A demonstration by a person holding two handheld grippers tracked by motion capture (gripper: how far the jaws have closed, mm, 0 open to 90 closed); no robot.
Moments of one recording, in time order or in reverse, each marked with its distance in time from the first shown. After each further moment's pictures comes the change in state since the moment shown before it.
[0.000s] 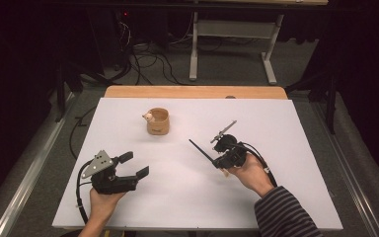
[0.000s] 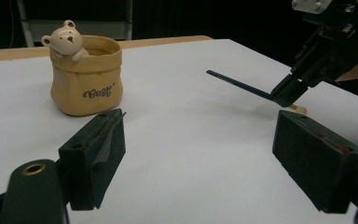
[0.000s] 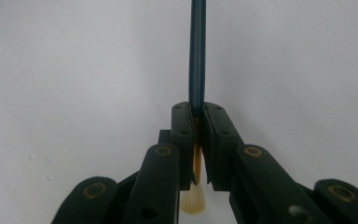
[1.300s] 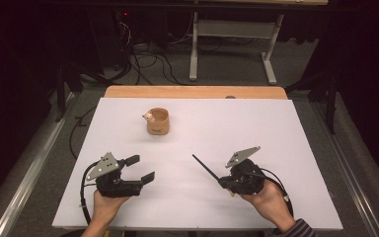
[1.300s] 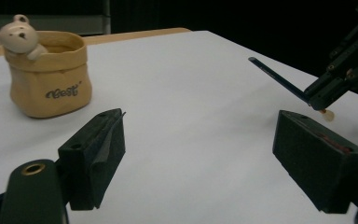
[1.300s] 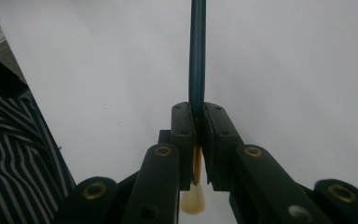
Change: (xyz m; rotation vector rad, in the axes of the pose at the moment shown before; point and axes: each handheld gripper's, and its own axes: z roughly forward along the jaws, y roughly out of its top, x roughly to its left) left arm -0.014 0.002 0.004 0.033 -0.085 0.035; right arm 0.039 -0.065 -0.031 -0.182 0.059 -0.077
